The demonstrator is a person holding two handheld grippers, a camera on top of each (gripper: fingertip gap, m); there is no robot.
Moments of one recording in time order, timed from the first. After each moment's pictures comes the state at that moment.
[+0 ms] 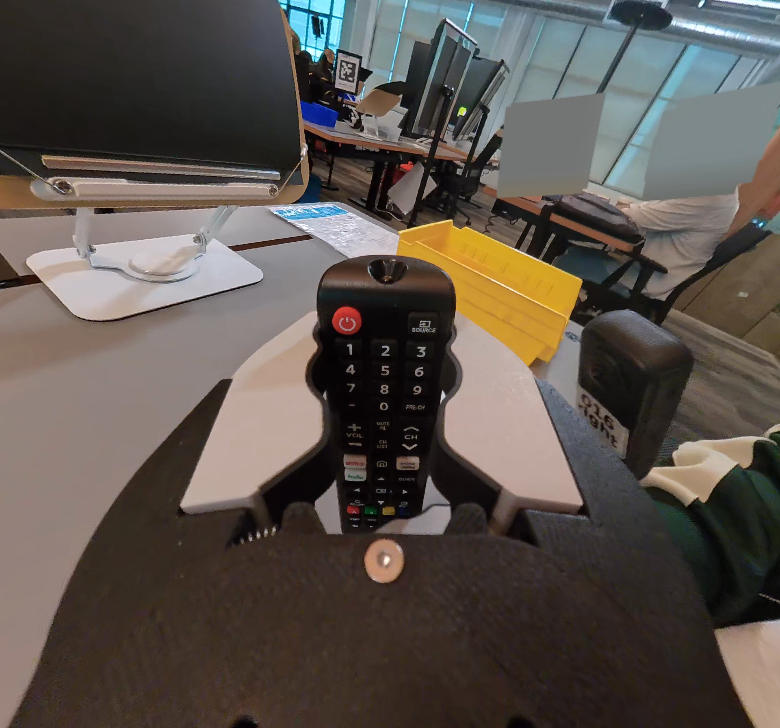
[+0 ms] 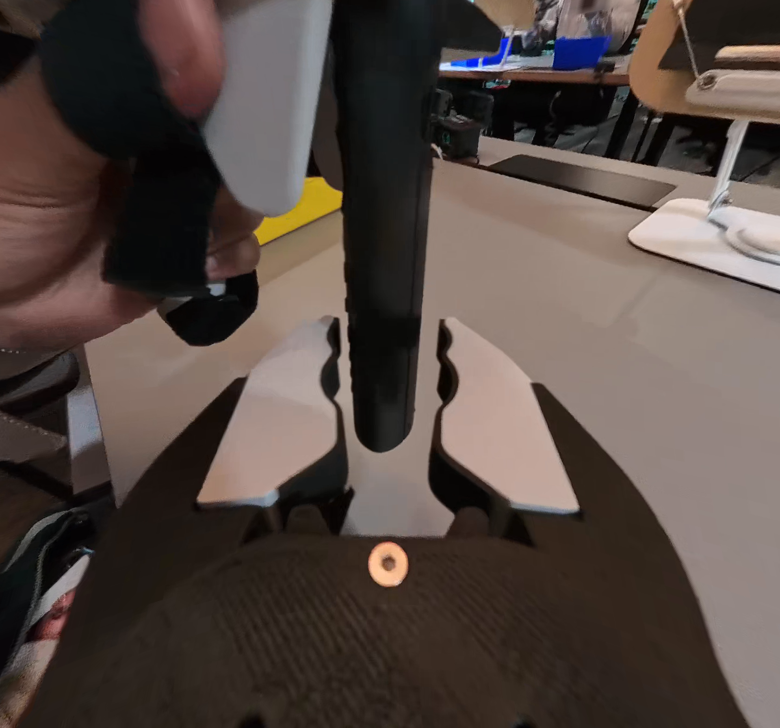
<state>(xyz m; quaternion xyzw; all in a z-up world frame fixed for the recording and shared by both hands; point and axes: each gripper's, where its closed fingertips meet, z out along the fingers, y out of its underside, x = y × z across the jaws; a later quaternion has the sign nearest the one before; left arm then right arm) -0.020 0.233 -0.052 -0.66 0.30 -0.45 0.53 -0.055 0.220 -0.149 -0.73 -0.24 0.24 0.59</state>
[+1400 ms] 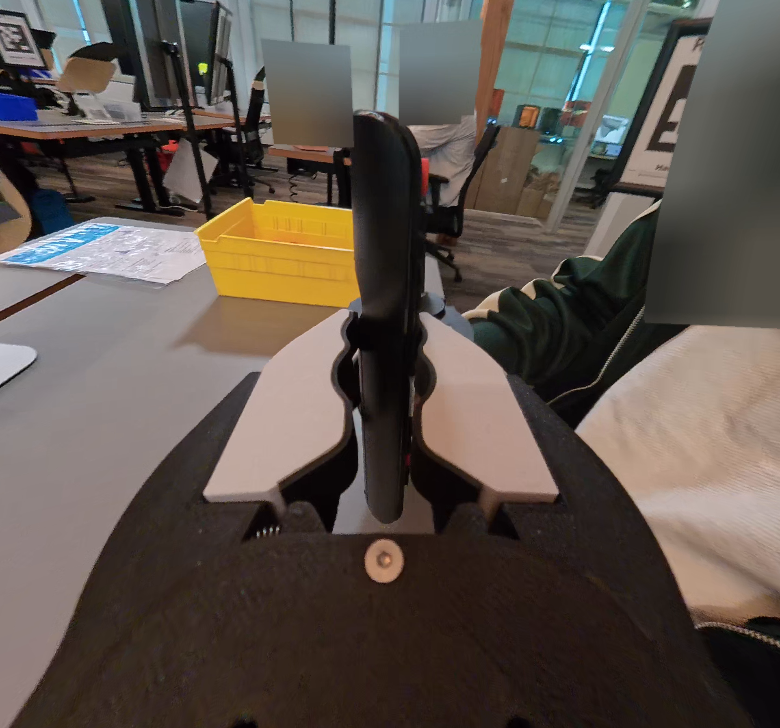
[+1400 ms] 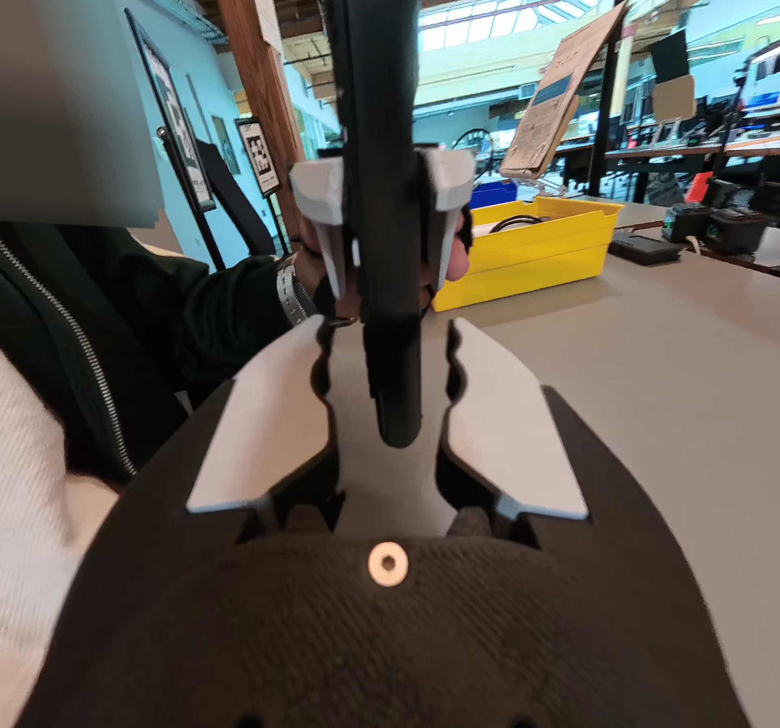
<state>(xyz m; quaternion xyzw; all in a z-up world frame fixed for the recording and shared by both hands) -0.001 0.164 -0.045 -0.50 0.51 -0.55 0.42 -0.041 0.166 -0.093 -0.55 -0.38 0.51 0.53</state>
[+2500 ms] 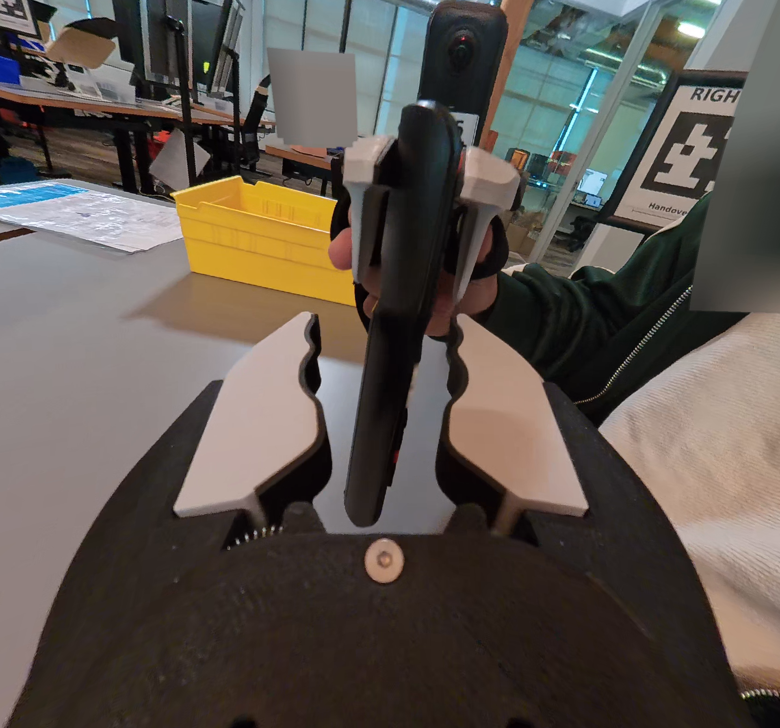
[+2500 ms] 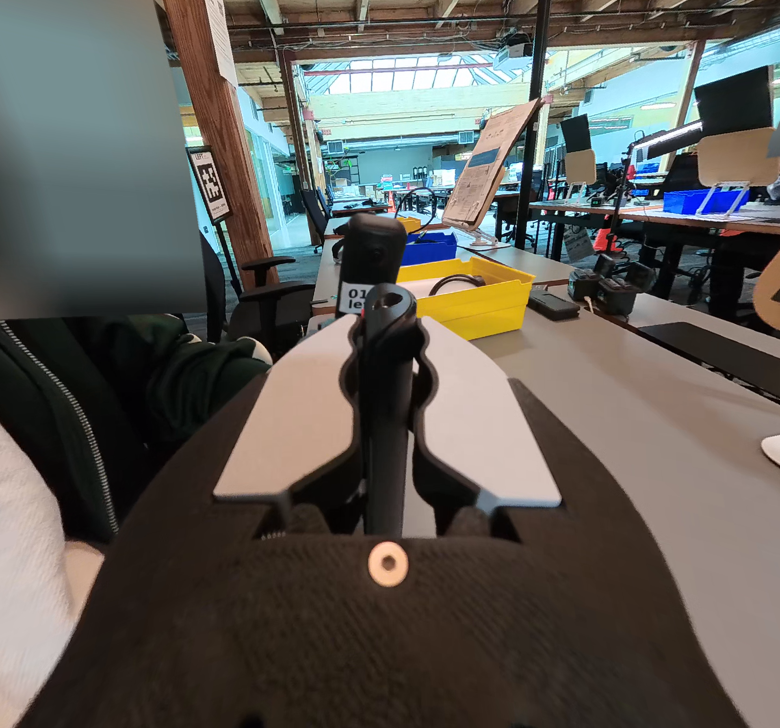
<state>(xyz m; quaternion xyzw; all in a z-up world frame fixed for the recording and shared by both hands) 0.025 0.162 -0.085 -0.52 0.47 -0.59 0.40 -0.005 0.176 -0.024 -0.55 -0.36 0.46 0.60</state>
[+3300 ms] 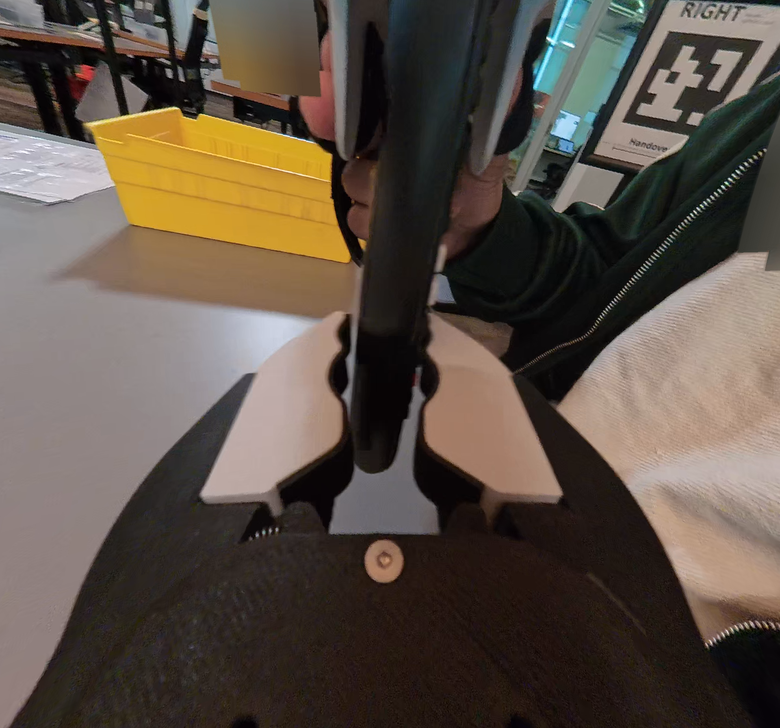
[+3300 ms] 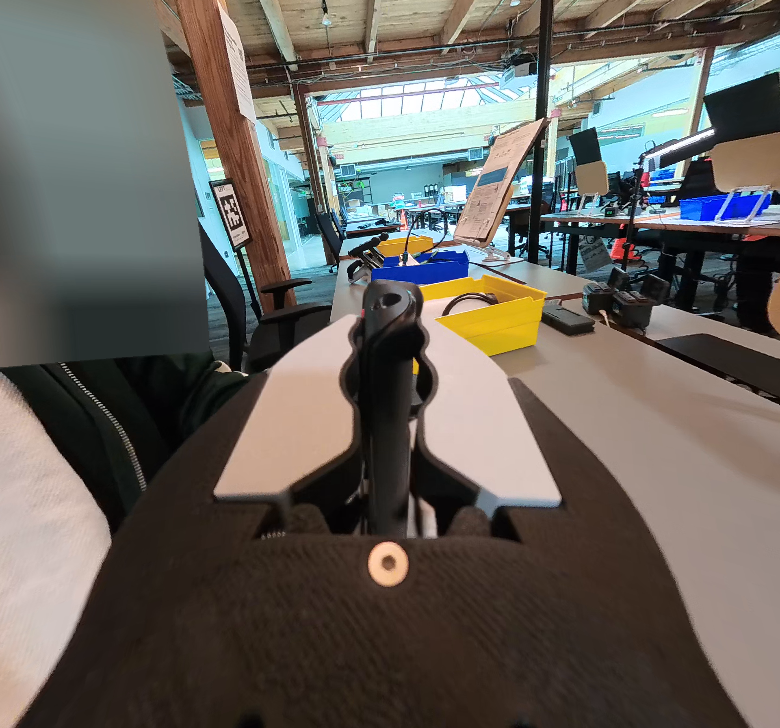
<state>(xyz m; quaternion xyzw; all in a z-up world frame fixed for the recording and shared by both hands) 0.033 0.141 -0.119 -0.51 0.52 -0.58 0.35 0.002 0.169 -0.004 -0.54 -0.34 0.49 0.59</state>
